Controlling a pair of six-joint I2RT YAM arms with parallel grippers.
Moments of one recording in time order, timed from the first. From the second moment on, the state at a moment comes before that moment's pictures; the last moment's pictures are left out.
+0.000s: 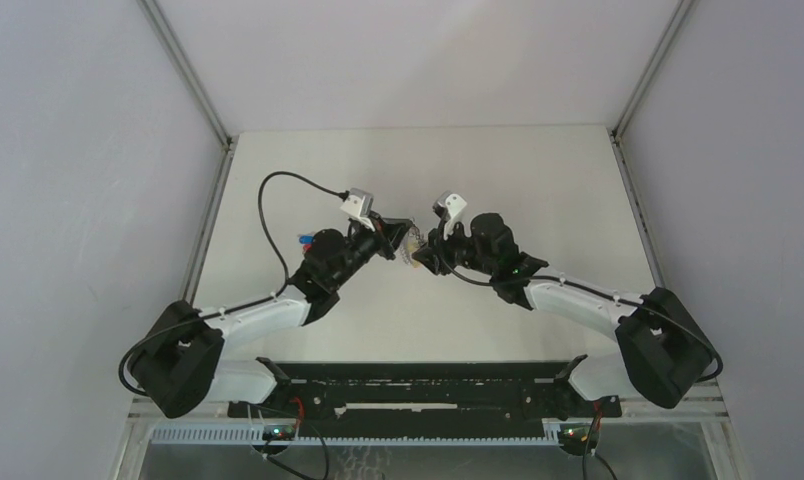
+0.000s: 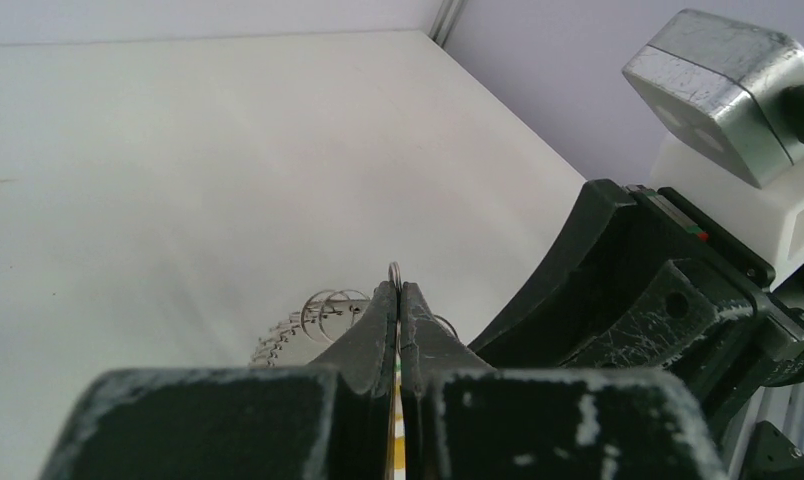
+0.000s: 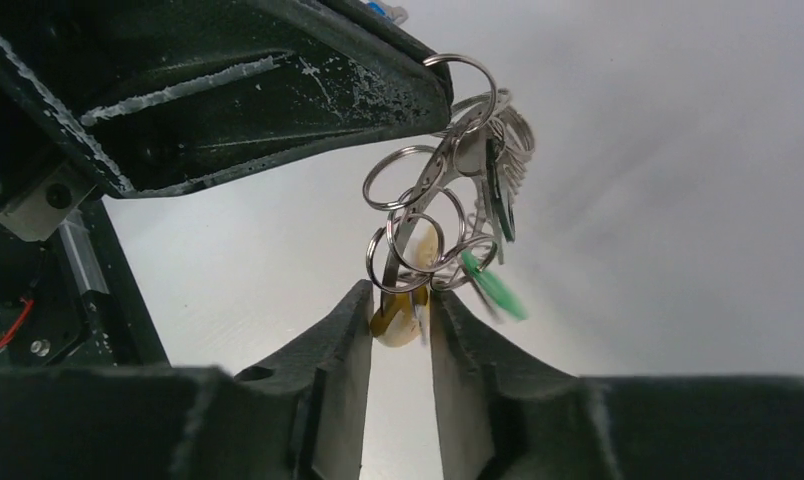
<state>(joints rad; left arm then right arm) -0.70 1.29 0.57 0.76 0.03 -0.39 0.70 1.35 0.71 0.29 -0.30 0.17</state>
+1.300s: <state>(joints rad) -0.64 0.78 0.32 0.33 -0.42 -0.36 -0.02 1.72 0.71 0.33 -0.67 0.60</state>
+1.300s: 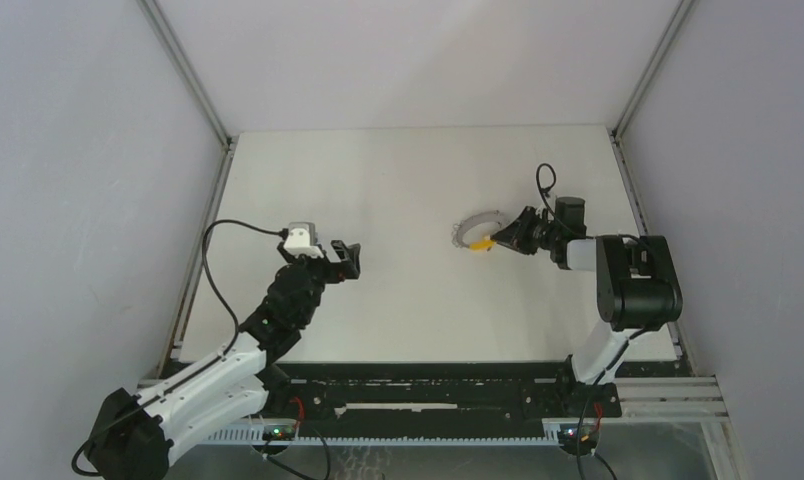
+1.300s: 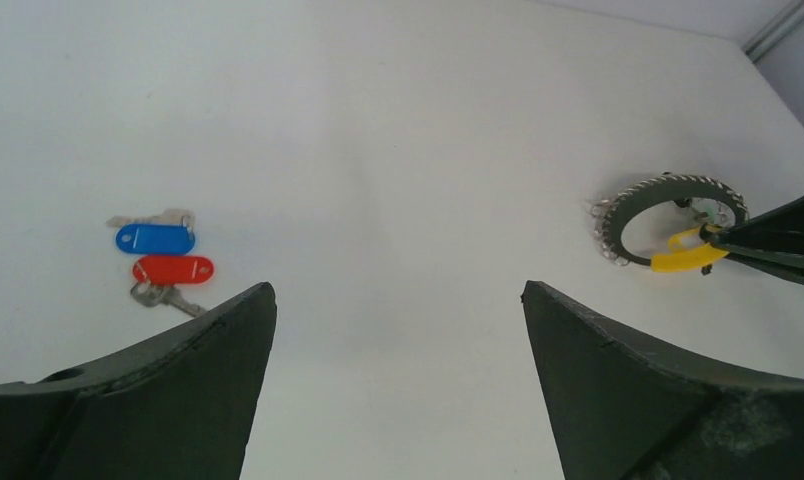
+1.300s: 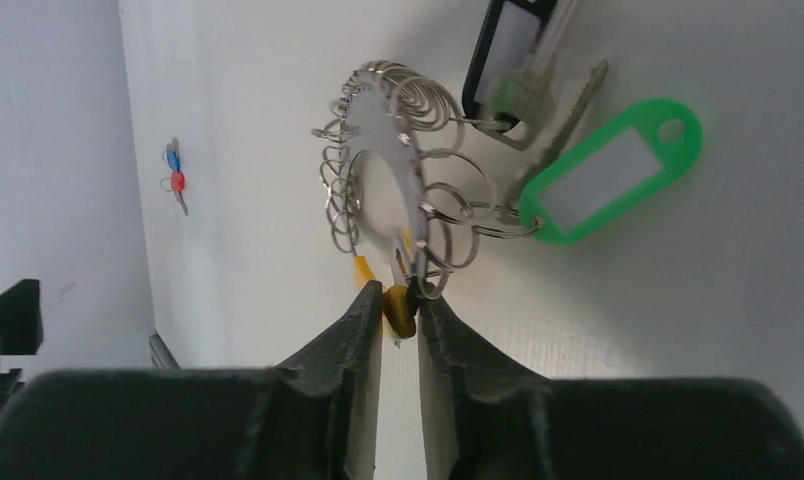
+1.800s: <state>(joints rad) -0.61 0.72 0.31 0.13 -0.53 -0.50 -0.06 1.59 0.71 0.04 -0.50 0.57</state>
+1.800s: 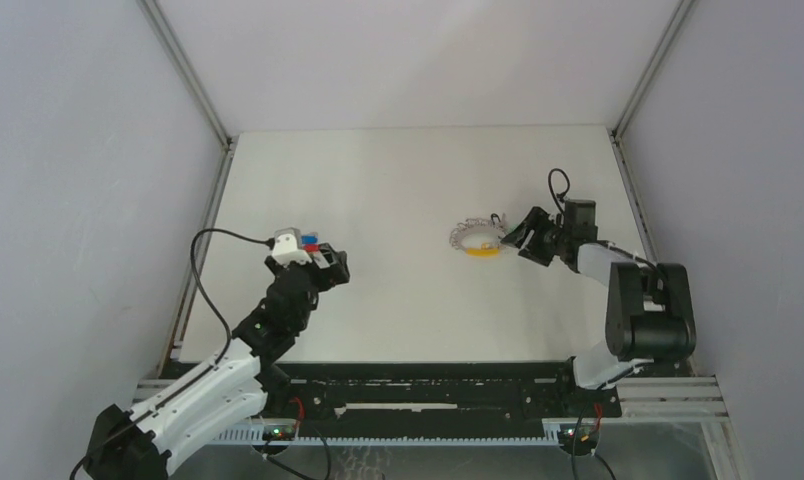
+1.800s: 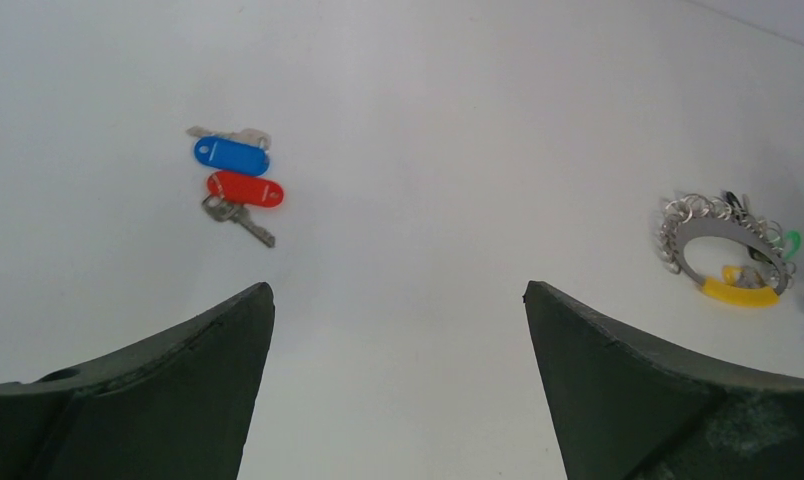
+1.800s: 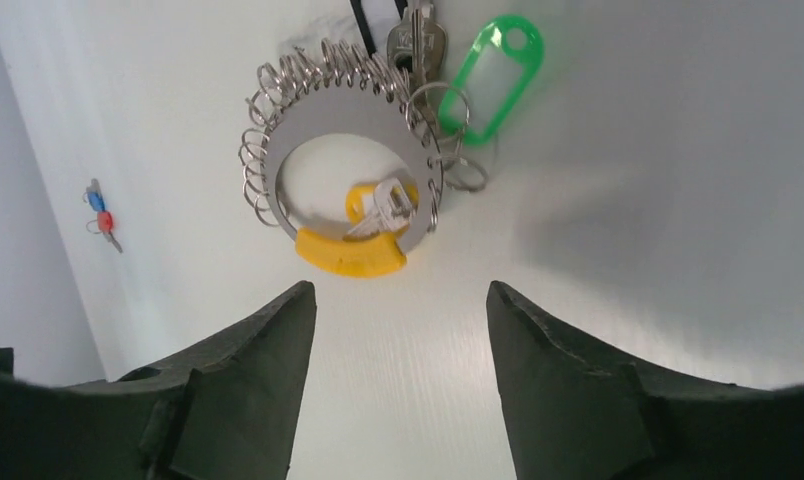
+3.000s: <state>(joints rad) -0.61 0.00 0.66 -0.54 -0.72 -0.35 -0.02 0.30 0.65 -0.49 -0.13 0.29</state>
